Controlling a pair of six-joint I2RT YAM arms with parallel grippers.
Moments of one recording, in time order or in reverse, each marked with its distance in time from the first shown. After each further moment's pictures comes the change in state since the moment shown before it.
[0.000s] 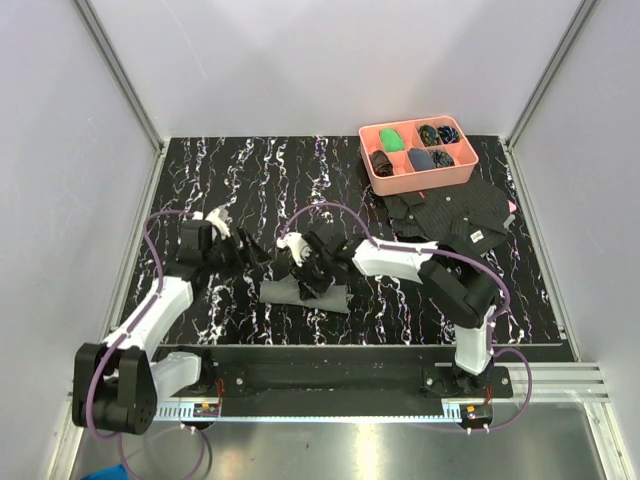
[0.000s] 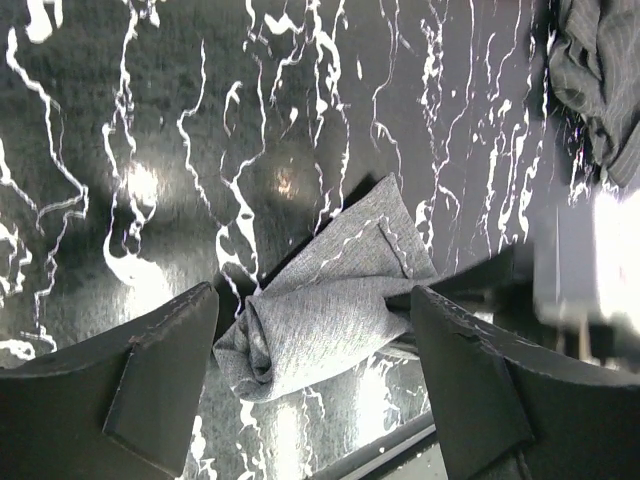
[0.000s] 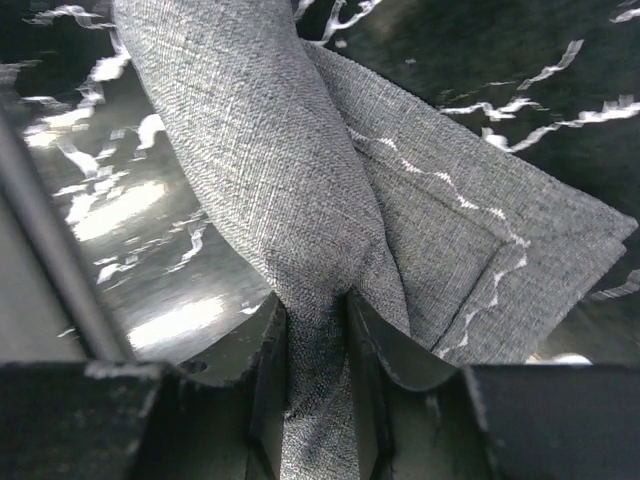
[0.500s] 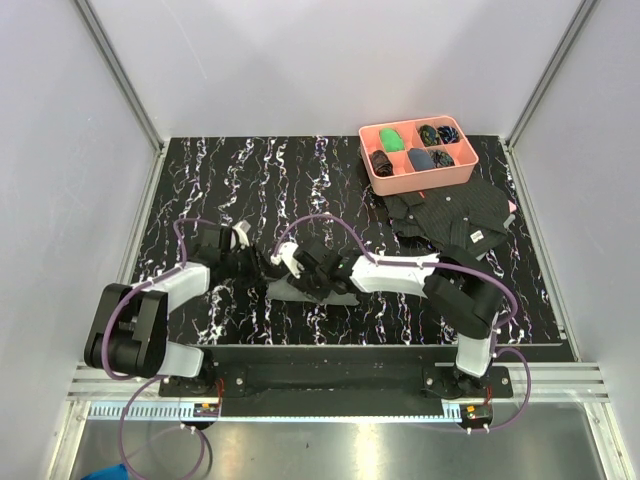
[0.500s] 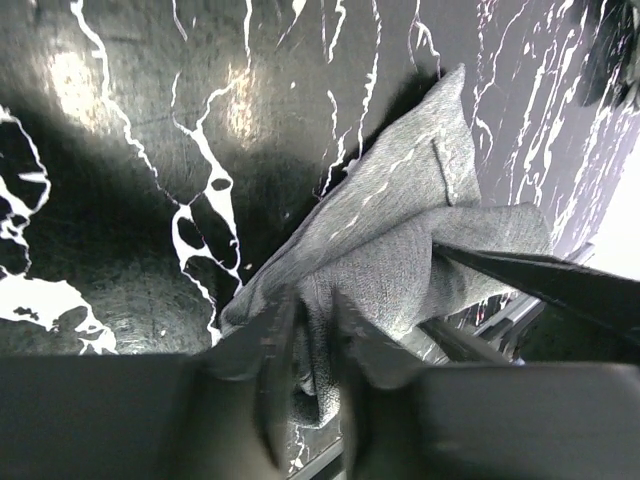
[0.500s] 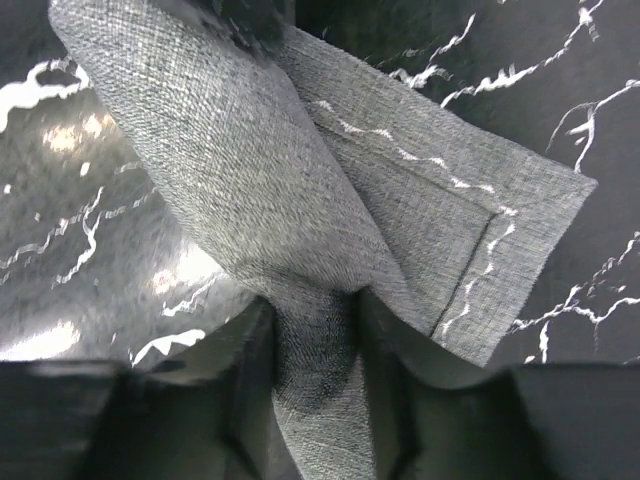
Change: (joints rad) left arm -0.061 0.285 -0.049 0.153 0.151 -0.050; right arm 0.103 -0.053 -0.068 0.025 0.341 -0.079
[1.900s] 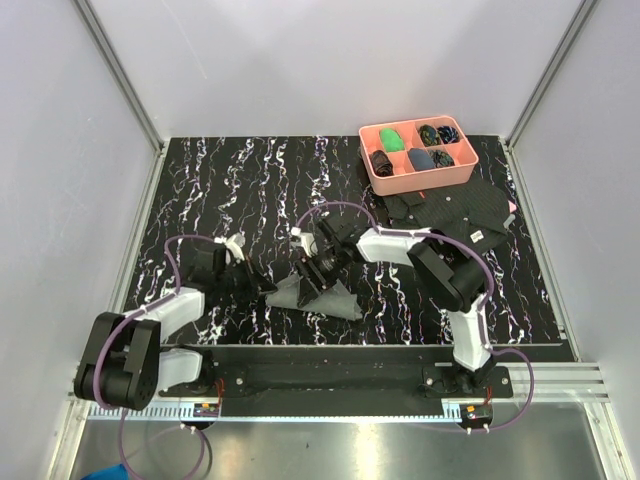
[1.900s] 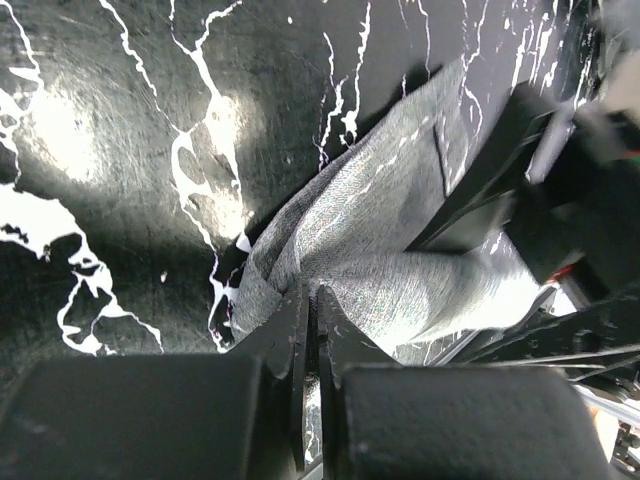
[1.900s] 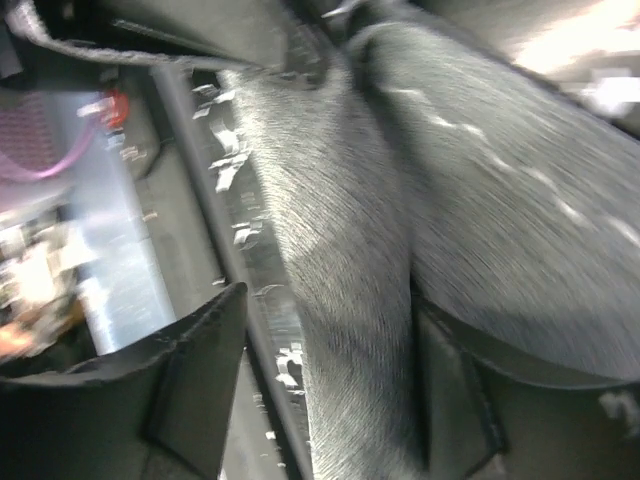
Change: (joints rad) left arm 0.001 -0.180 -0.197 0.141 -0.002 -0.051; right arm -0.247 0.194 0.106 -0.040 -0.890 0.259
